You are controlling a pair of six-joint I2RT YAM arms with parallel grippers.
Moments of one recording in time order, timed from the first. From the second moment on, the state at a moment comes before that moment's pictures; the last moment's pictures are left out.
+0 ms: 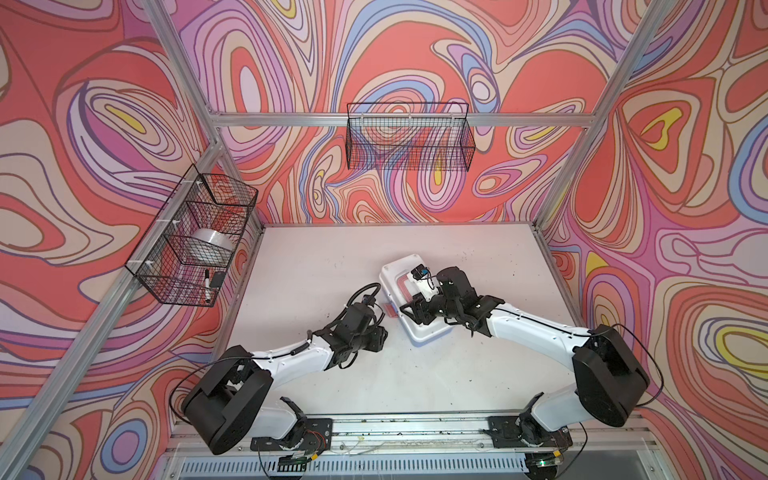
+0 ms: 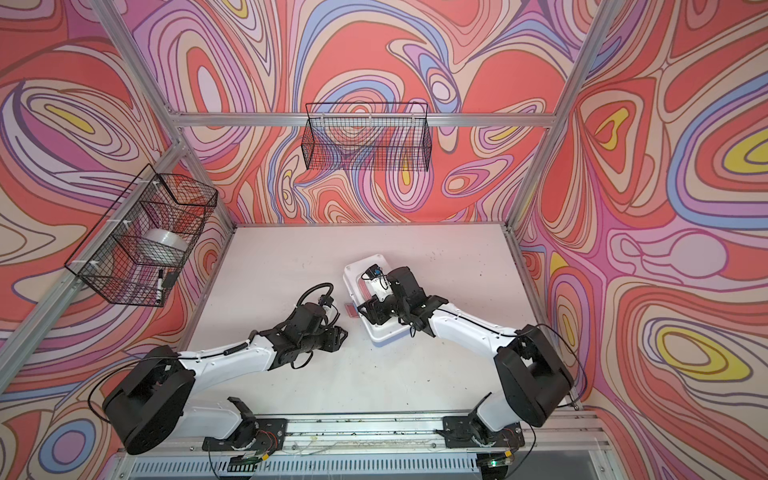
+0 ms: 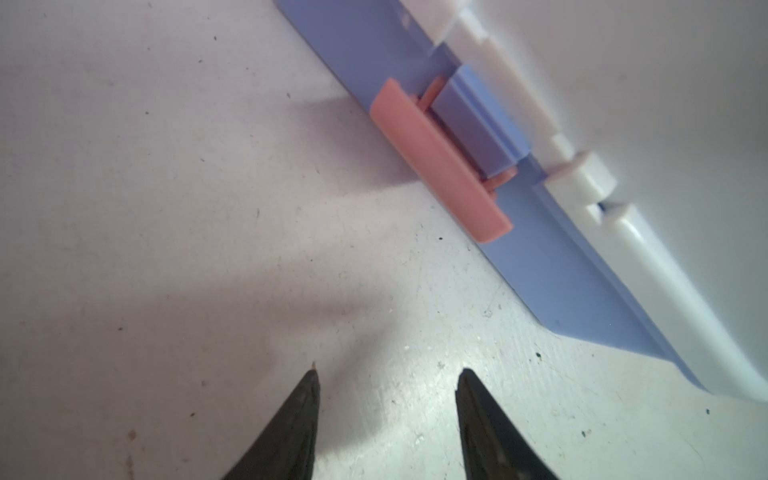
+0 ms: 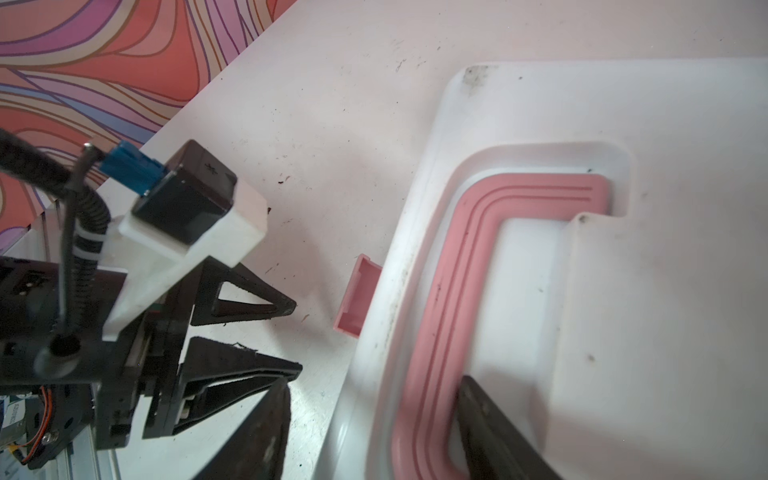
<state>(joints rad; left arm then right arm) -0.69 1.37 0.54 0.01 0.03 -0.44 0.65 1.50 0.92 -0.09 -0.31 0.11</state>
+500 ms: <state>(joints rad) -0.69 1.46 0.54 0.16 -0.06 -0.37 0.66 1.50 0.92 -0.10 -0.29 0.10</state>
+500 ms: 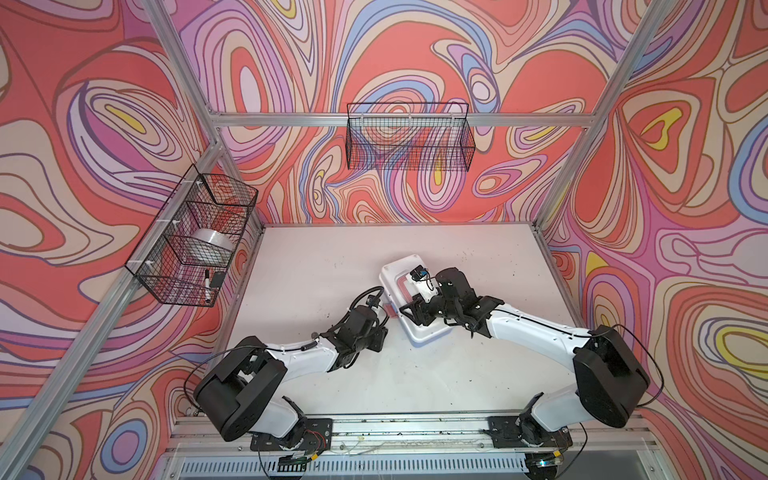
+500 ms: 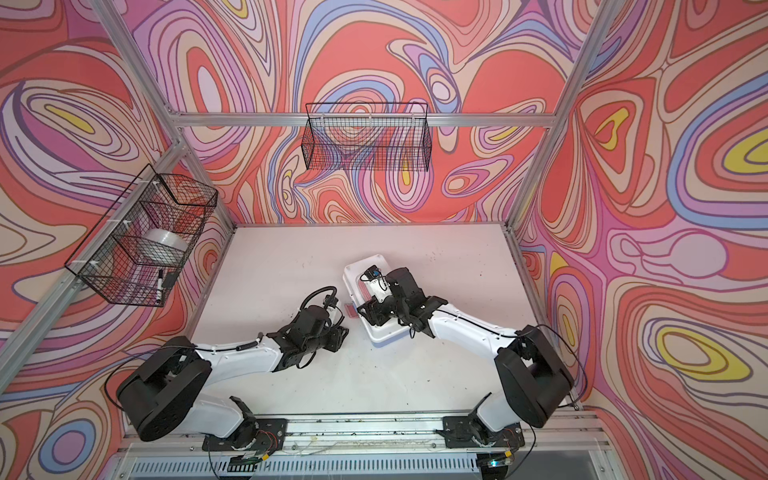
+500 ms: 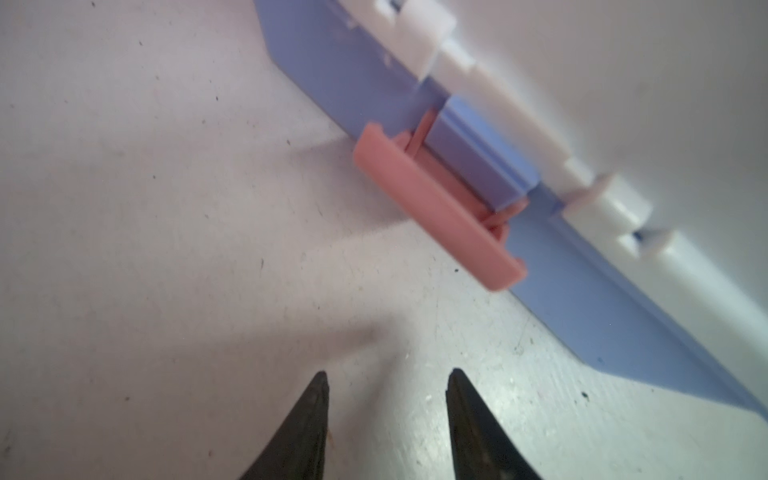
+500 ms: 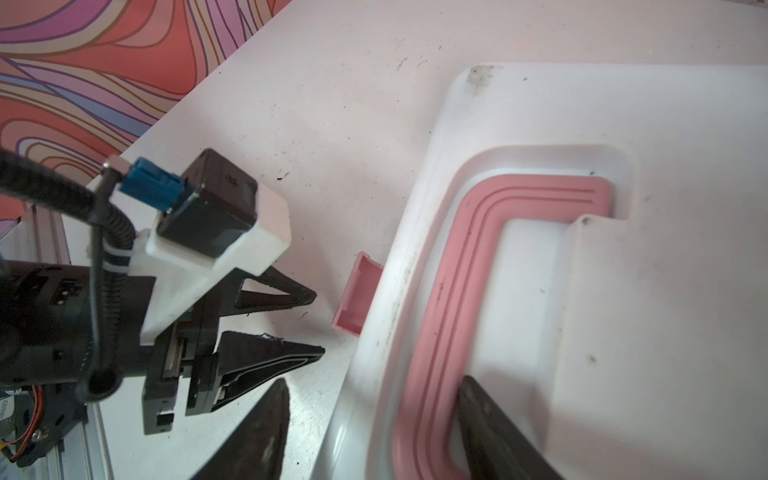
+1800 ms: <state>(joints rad) -0.69 1.46 0.61 0.15 -0.13 -0.40 0.68 1.51 0.96 -0.15 -0.21 0.10</state>
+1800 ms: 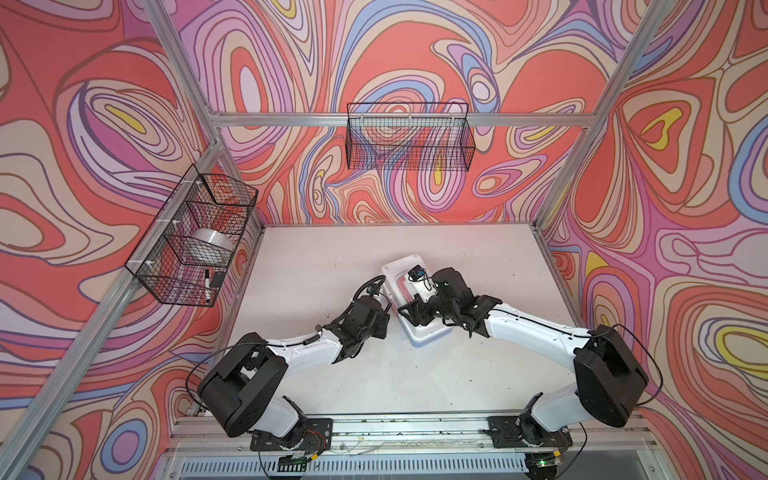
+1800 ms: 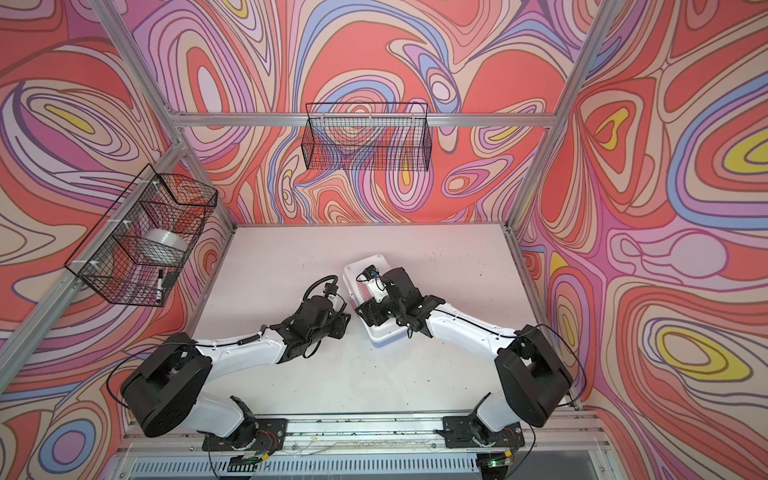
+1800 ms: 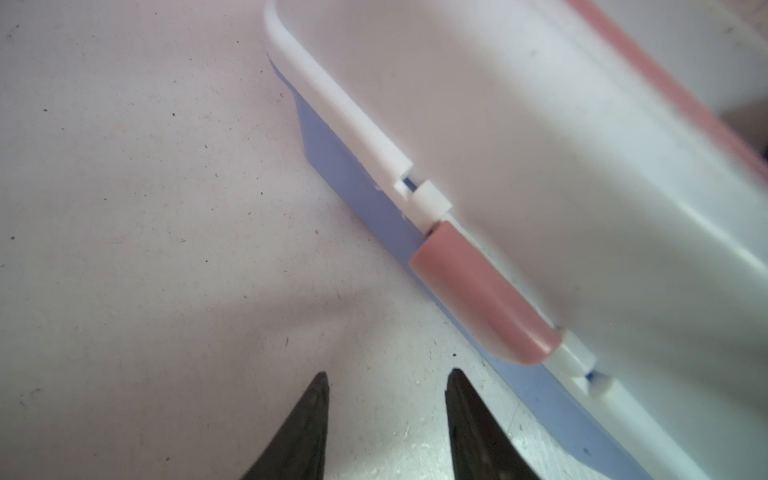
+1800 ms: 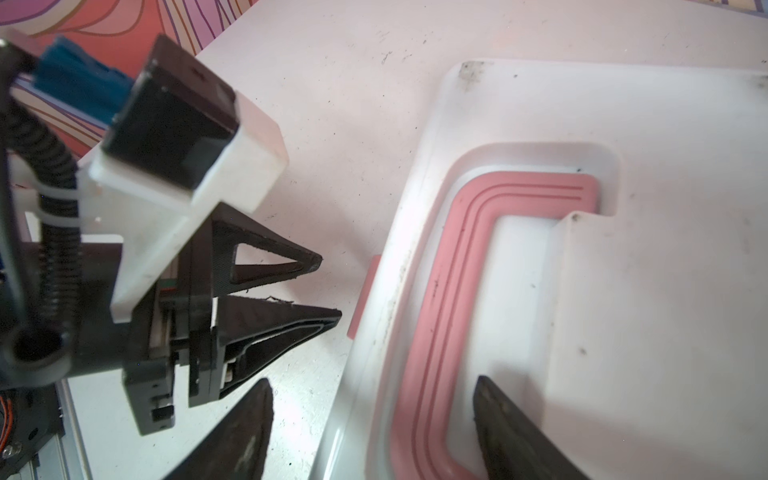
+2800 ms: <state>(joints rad) -0.69 1.36 0.49 0.13 -0.12 -0.42 0.65 1.57 1.13 -0.35 0.11 0.10</state>
